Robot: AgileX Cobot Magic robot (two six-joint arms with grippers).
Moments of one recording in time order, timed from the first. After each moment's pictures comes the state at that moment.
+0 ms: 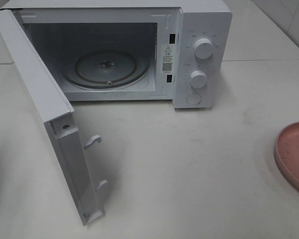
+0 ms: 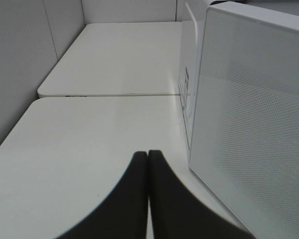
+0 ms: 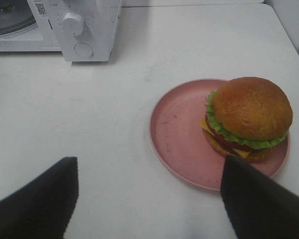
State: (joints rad) left arm 0.04 0.95 -0.16 0.03 -0.50 -0.01; right arm 0.05 0.00 -0.51 0.01 1.04 0.04
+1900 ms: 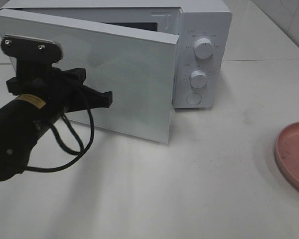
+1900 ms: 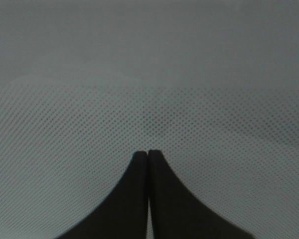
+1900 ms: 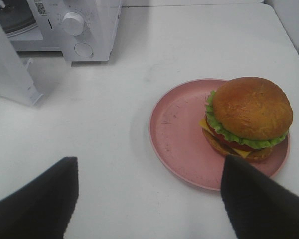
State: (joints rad) left arm -0.78 1.77 -0.61 -0.65 -0.97 0.34; right arm 0.05 0.00 -0.51 0.01 1.04 0.04
